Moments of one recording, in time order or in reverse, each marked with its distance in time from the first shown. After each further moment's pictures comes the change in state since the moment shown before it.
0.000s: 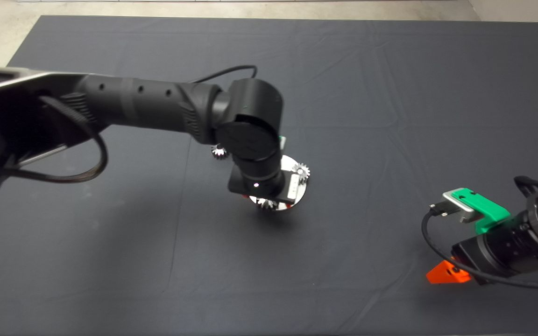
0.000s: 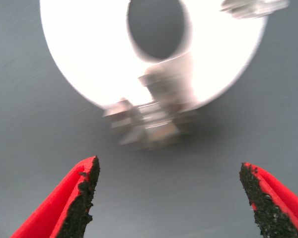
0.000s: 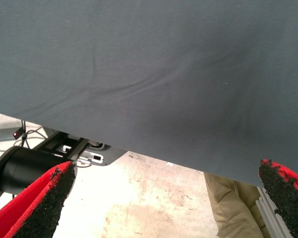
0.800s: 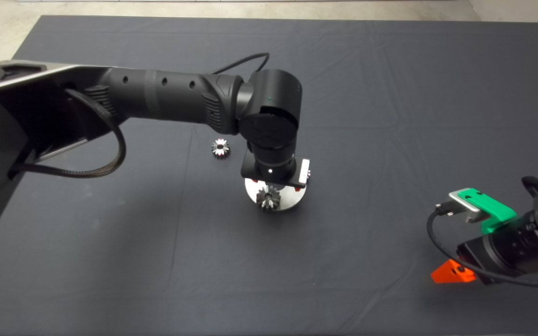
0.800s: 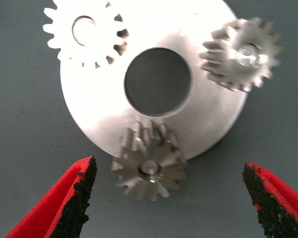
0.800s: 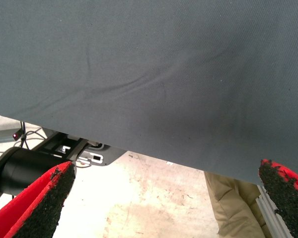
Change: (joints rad) left arm 0.002 0.014 -0.091 0.060 0.000 0.021; right arm 0.000 -0.020 0.002 0.002 0.000 -0.004
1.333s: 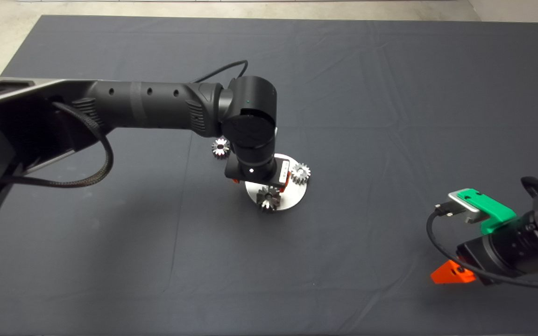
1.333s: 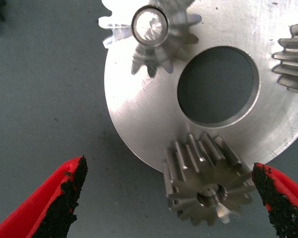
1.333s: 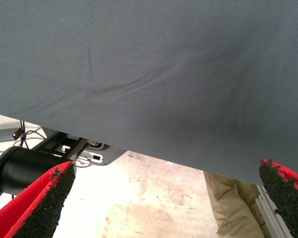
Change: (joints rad) left arm 0.043 -0.047 -0.046 0.004 0.001 0.100; right arm 0.000 0.002 0.001 0.000 0.000 0.000
